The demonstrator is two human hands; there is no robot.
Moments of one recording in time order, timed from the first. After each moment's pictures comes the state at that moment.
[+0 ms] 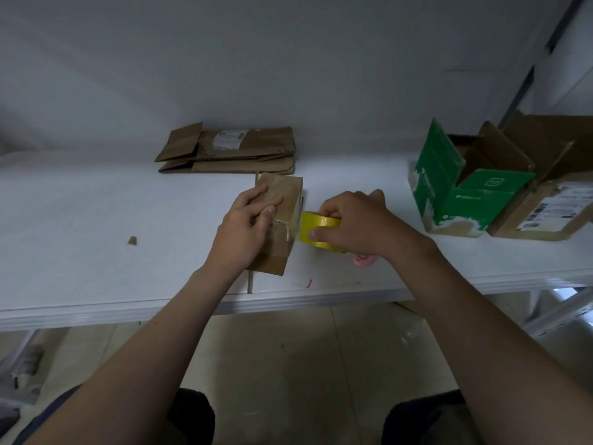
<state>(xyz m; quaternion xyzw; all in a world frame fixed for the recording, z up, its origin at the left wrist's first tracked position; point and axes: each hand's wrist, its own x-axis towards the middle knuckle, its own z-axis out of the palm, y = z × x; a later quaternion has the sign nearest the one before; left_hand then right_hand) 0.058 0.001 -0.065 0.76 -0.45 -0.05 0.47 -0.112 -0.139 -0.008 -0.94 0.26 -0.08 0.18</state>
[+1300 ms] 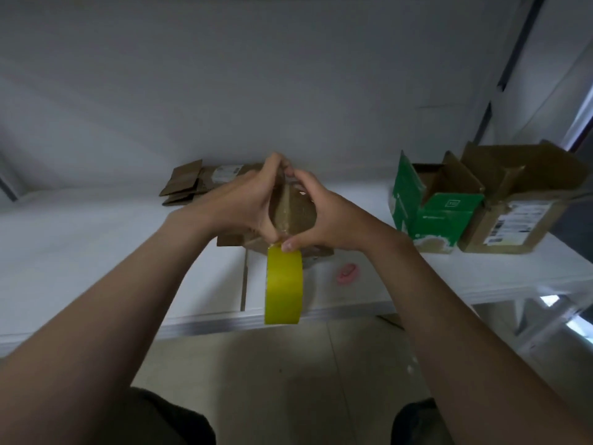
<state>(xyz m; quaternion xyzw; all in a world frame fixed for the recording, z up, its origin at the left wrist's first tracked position) 0.041 -0.006 0.078 0.71 -0.67 -0.05 0.20 -0.128 -0.121 0.052 -0.91 0.14 -0.15 0.36</state>
